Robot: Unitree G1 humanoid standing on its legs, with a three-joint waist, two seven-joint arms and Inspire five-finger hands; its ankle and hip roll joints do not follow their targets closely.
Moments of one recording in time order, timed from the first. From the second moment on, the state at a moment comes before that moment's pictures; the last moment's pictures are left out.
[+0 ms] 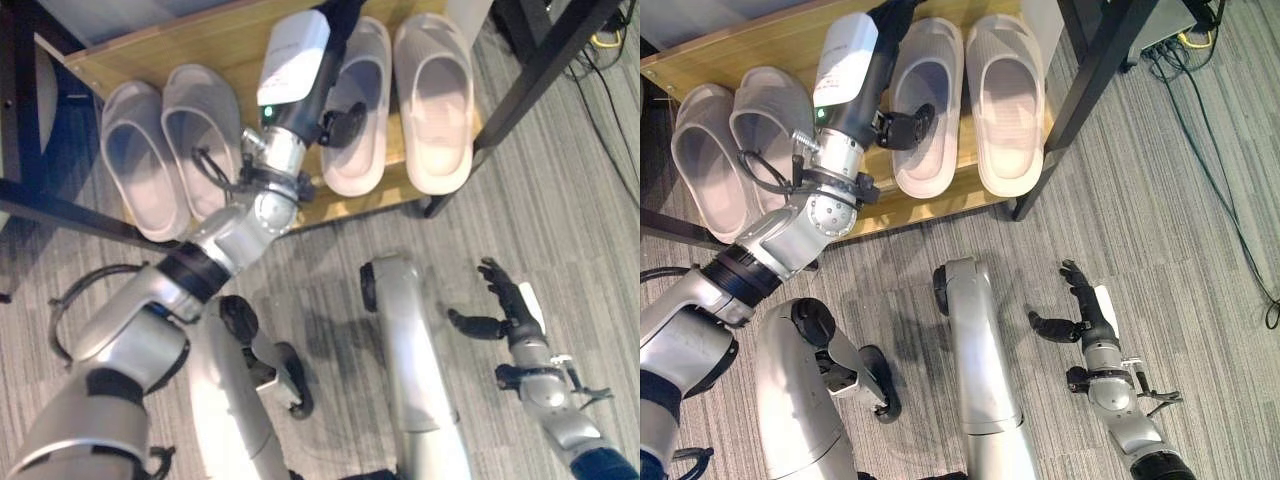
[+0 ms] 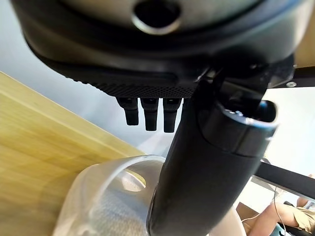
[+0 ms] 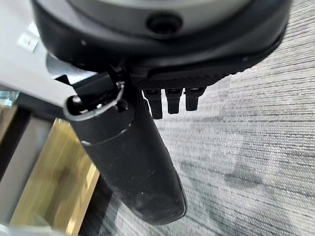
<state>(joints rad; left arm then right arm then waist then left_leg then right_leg) -1.11 0.64 -0.74 0.37 0.16 -0.06 0.59 -0.05 -0.66 0.30 0.36 0.19 -0.30 -0.34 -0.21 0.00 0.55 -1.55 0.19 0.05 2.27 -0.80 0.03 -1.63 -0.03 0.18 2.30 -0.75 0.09</state>
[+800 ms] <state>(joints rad) -0.84 0.79 -0.60 0.15 -0.47 -0.18 0.34 0.00 -0.62 0.30 0.36 0.12 -0.21 -0.33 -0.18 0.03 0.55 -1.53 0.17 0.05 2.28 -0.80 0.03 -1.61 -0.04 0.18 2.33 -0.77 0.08</state>
